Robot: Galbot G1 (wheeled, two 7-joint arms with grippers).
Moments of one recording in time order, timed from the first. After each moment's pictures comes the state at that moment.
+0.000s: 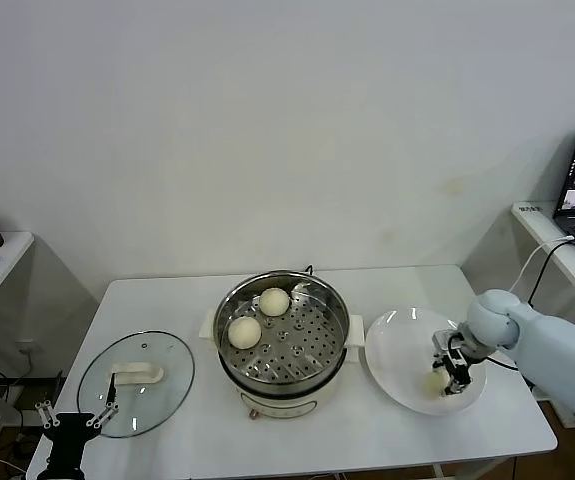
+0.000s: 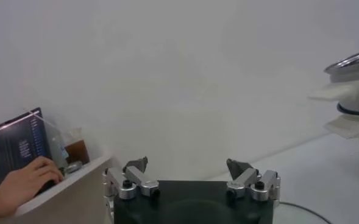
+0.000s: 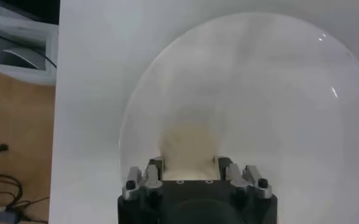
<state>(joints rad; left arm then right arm) 1.70 -1.32 -0.82 -1.86 0.03 -0.32 -0.08 -0.18 0.57 -0.69 1.42 -0.21 -0.23 -1.20</state>
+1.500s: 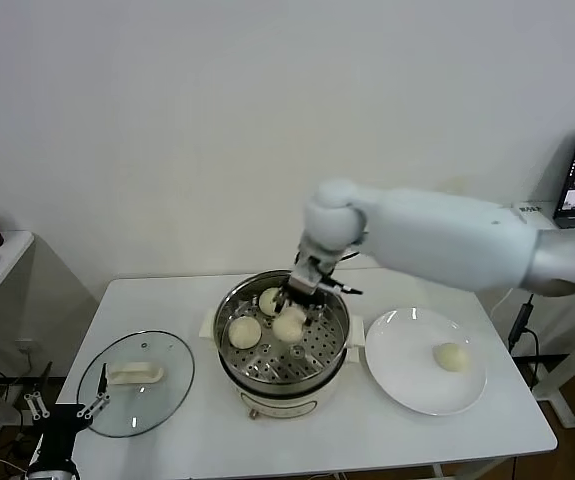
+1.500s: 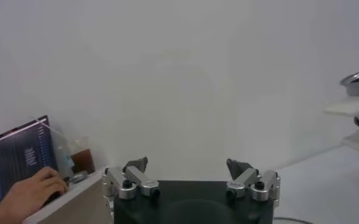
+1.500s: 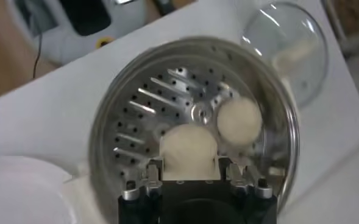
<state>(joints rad) 1.68 -1.31 -0.85 -1.88 0.00 -0.32 -0.07 0.55 1.18 -1.25 1.45 0.05 0.28 -1.19</state>
